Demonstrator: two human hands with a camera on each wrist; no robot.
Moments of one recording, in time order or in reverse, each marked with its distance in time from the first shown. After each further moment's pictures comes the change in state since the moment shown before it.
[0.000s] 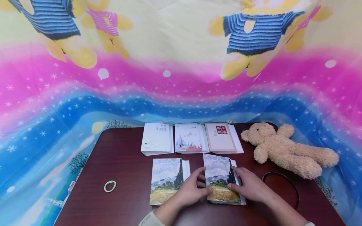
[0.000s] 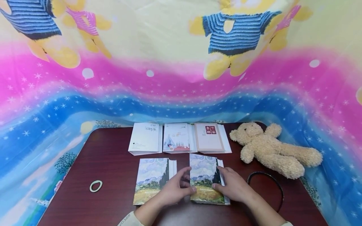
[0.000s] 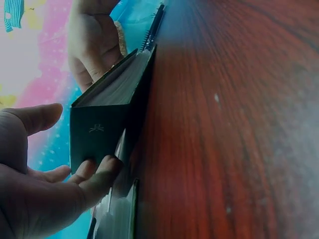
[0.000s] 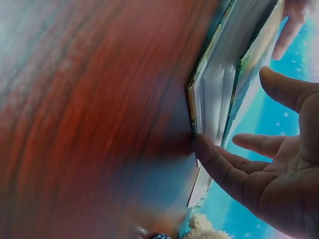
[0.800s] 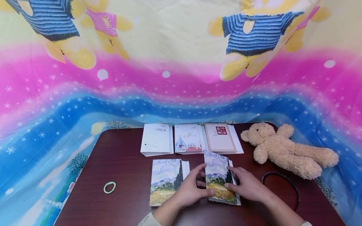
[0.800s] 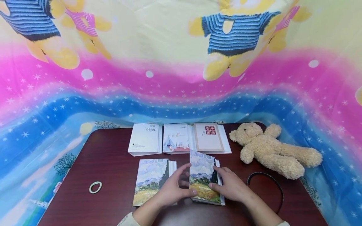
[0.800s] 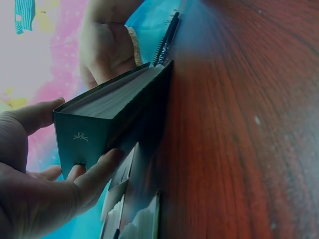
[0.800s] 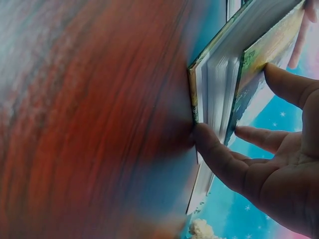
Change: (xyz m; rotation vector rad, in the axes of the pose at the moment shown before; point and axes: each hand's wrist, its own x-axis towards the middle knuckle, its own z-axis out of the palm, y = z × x) left_hand -0.003 0.010 -0.004 -0.116 0.004 0.051; right_hand 0.008 -0.006 0.001 0.083 -0.042 0.036
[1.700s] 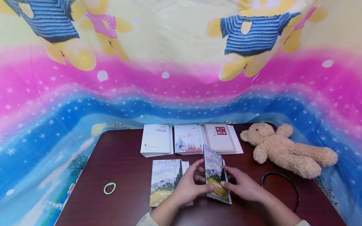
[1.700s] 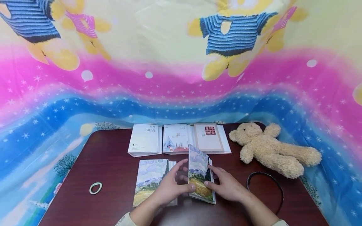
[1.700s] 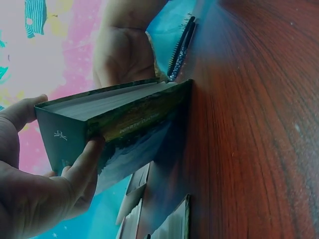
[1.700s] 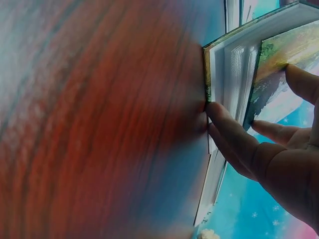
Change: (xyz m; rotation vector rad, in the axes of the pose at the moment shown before) left_hand -0.004 0.021 -0.004 -0.001 0.051 0.028; right_hand -0.001 -0.006 0.005 0.210 -0.037 -0.098
